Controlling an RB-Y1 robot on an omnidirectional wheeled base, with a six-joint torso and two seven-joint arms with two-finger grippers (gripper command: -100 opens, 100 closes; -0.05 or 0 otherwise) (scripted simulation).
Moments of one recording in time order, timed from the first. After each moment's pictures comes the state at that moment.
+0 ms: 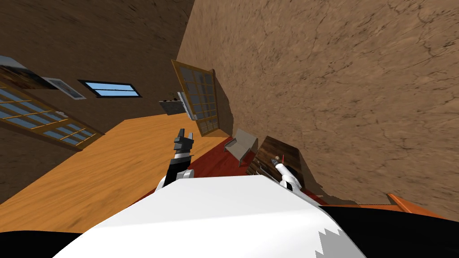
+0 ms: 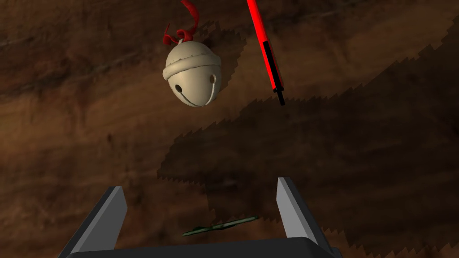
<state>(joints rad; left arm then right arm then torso) 0.51 -0.05 -0.02 -2.25 -0.10 -0.37 0.17 -0.16 -0.35 -0.83 -0.71 -0.49 0.26 -1.41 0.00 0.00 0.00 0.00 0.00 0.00</state>
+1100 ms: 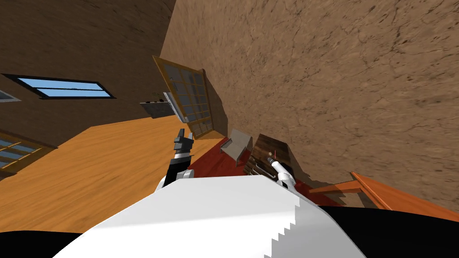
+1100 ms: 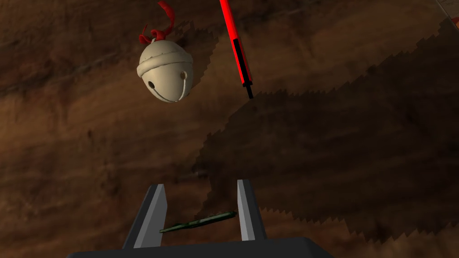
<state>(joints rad) 0.51 -0.05 -0.02 -2.25 -0.10 -0.37 0.17 -0.16 -0.29 -0.79 -0.79 -0.45 0.30 -1.40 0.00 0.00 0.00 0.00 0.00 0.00</state>
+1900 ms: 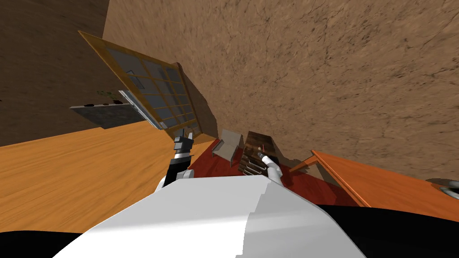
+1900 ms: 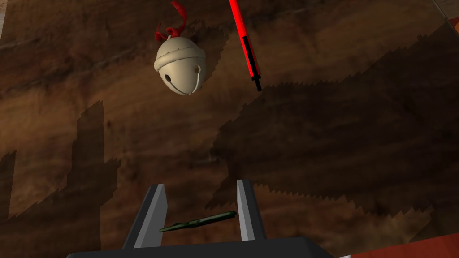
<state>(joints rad) 0.51 -0.05 -0.02 -2.25 -0.10 -0.37 0.17 -0.19 -0.13 -0.69 -0.99 -0.35 0.41 -1.38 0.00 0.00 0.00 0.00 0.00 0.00</state>
